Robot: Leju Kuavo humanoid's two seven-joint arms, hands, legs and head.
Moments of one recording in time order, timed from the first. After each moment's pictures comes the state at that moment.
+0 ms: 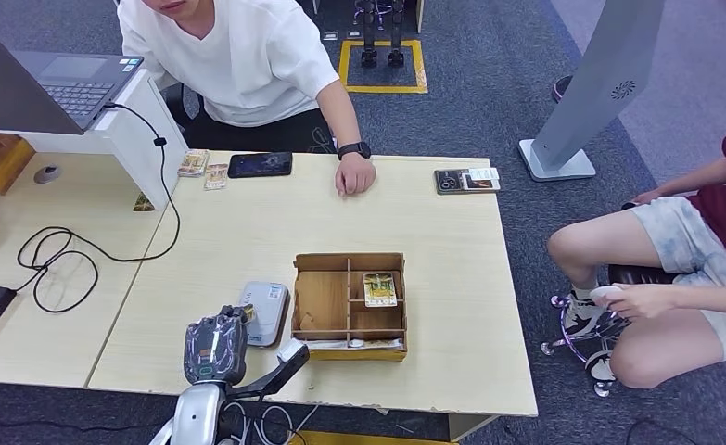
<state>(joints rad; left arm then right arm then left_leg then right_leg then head) -0.05 0.02 -0.29 -1.29 -1.51 0.30 0.40 0.25 0.34 -0.90 -1.01 1.43 0.12 -0.01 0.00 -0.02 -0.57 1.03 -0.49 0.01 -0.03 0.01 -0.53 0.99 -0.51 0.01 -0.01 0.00</state>
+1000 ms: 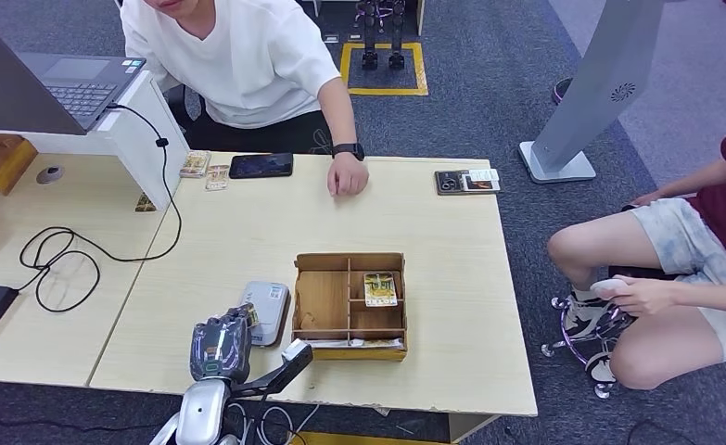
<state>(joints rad) -0.07 0.03 -0.32 -1.26 -1.46 0.22 0.42 0.25 0.34 -0.90 -1.01 1.45 0.12 -0.01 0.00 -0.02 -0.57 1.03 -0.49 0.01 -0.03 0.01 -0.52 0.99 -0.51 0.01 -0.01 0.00</state>
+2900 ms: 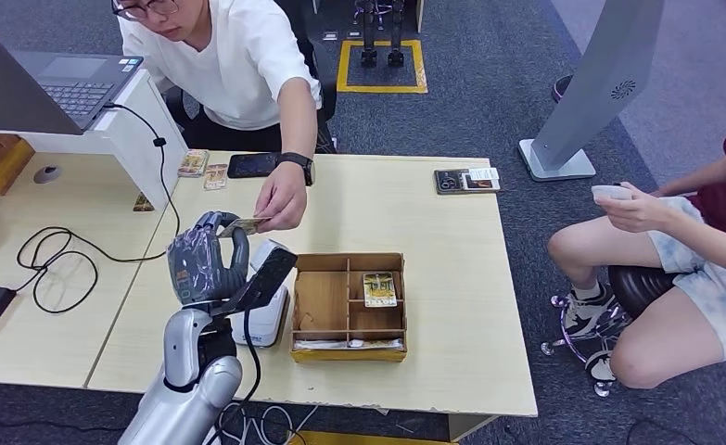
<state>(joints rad) -0.28 -0.04 -0.29 -1.42 -1.11 0.53 0.25 0.25 0.34 -0.85 -0.99 1.51 0.06 -0.04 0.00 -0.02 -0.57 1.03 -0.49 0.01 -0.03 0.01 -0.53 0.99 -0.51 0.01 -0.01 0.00</state>
